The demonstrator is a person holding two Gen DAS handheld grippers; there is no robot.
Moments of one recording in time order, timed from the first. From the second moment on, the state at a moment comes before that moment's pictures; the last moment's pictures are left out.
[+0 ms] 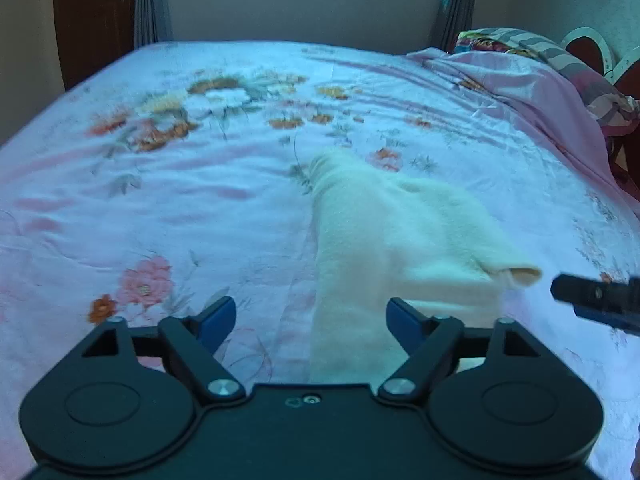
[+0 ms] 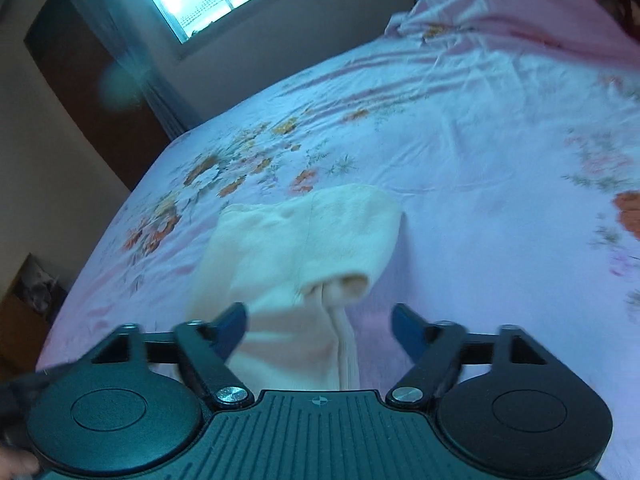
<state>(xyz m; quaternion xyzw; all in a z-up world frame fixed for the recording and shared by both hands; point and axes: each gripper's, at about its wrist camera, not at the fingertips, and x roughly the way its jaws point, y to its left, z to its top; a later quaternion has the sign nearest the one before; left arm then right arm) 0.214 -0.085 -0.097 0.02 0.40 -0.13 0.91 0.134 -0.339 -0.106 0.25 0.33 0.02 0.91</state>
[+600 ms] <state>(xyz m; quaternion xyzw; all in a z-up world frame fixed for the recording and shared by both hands) 0.062 -0.086 -0.015 0.09 0.31 -0.10 0.94 -0.022 -0.284 -0.028 0.18 0.26 0.02 0.95</state>
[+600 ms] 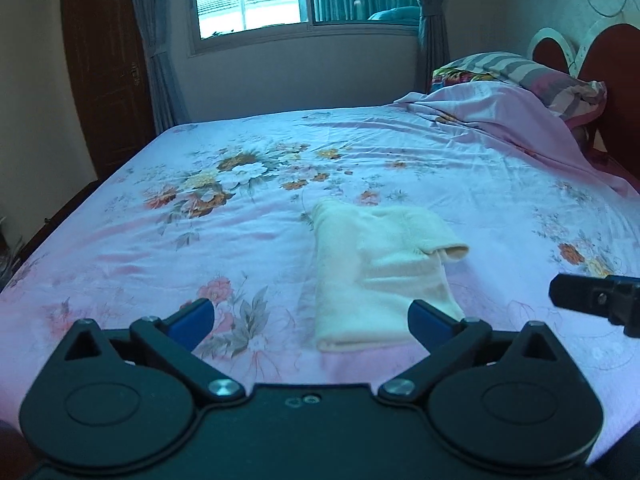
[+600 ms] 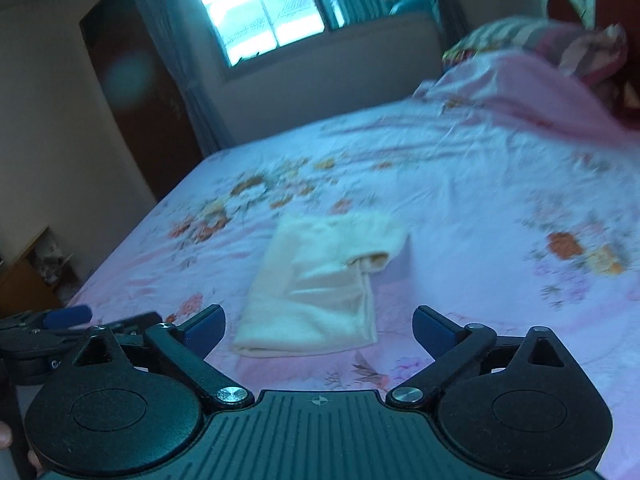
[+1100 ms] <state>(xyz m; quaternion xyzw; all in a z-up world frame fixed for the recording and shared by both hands) 0.025 -0.094 -0.003 0.08 0.29 -0.12 0.95 -0.071 -0.279 -0.013 0.15 0.21 -0.02 0.96</state>
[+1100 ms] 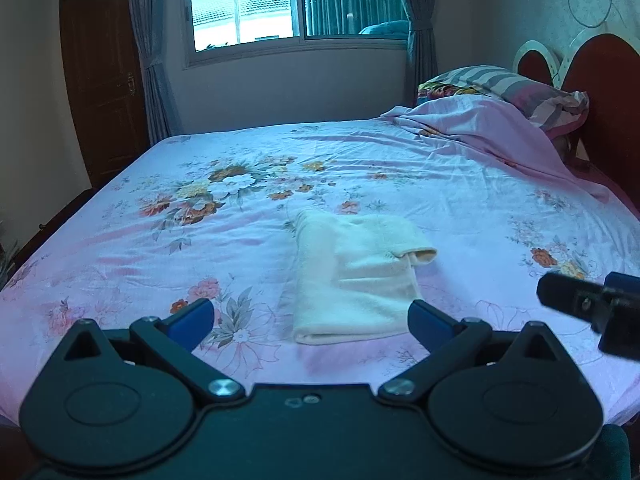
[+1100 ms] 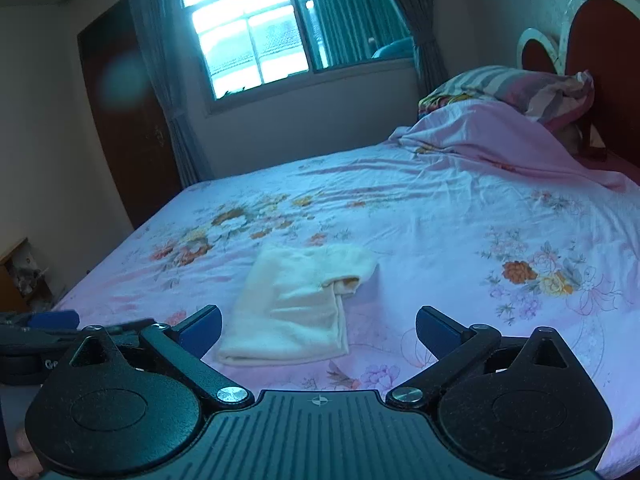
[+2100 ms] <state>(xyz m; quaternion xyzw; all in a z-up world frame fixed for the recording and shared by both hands) 0.065 -0.101 -0.014 0.07 0.32 -0.12 0.94 -0.027 -0.282 -0.023 0.13 0.24 -0.03 0.96</state>
